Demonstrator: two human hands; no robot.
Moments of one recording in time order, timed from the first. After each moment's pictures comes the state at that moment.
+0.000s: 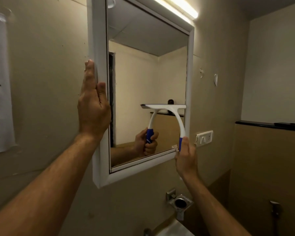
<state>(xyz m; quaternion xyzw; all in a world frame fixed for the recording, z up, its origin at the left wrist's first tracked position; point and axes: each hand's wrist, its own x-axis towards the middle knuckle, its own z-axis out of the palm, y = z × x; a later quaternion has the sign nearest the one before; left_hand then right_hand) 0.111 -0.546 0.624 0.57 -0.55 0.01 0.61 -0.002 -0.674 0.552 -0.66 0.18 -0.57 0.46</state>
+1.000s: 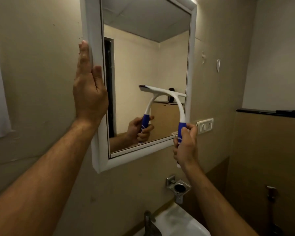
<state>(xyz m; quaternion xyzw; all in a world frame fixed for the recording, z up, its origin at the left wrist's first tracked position) 0.126 -0.470 0.685 0.55 -0.38 0.48 0.57 -0.020 -0.655 0.552 -0.63 0.13 -0.55 0.54</state>
